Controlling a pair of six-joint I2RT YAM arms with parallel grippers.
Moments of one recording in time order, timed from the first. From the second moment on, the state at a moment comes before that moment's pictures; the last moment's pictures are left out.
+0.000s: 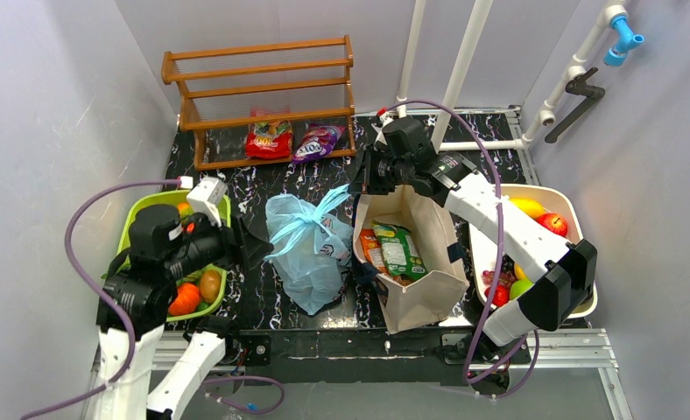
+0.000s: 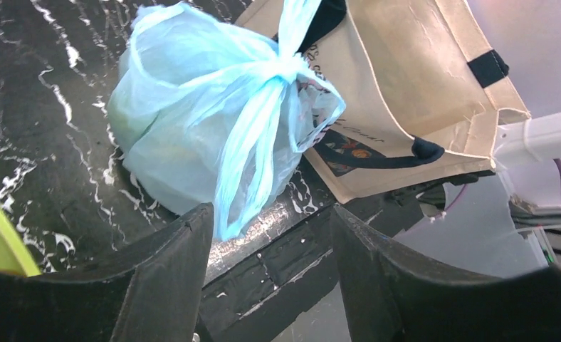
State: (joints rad) left arm -0.22 0.64 1.22 -1.11 0.46 -0.26; right arm 0.73 1.51 1.51 -0.64 -0.20 0.65
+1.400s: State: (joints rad) left arm -0.24 0.58 0.98 -1.03 0.58 -0.32; right arm 0.72 1.48 1.49 -0.70 -0.31 0.69
